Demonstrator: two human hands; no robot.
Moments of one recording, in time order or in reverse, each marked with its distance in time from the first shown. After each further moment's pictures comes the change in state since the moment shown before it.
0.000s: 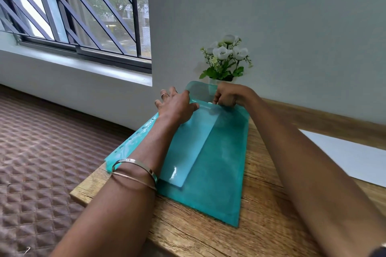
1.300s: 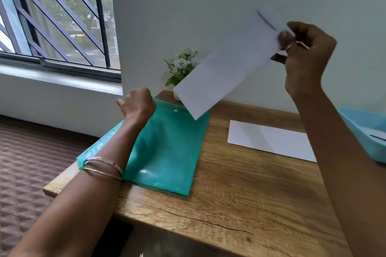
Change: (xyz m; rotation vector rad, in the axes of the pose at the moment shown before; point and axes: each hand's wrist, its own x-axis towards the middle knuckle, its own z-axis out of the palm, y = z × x) left_hand -0.021 0.018 -0.024 -0.008 0.309 -0.107; right_hand -0.203 0.078 -0.104 1.036 1.301 -0.344
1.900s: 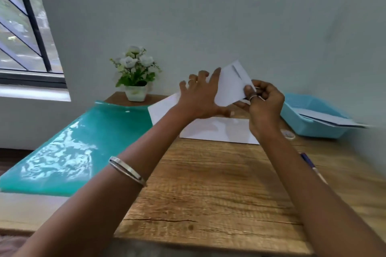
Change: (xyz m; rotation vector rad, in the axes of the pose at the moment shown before) left_hand -0.105 0.210 -0.003 -0.087 -0.260 0.802; right_hand -0.064 0.036 -0.097 -0.040 0.220 0.312
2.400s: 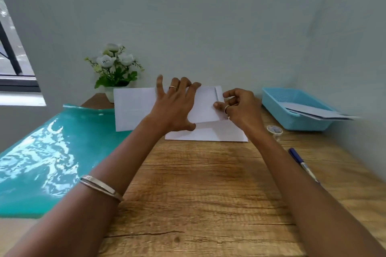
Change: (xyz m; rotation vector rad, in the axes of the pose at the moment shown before) left_hand -0.004 -0.034 0.037 0.389 0.133 0.224; right_hand 0.014 0.019 -0.015 -0.730 -0.272 -0.058
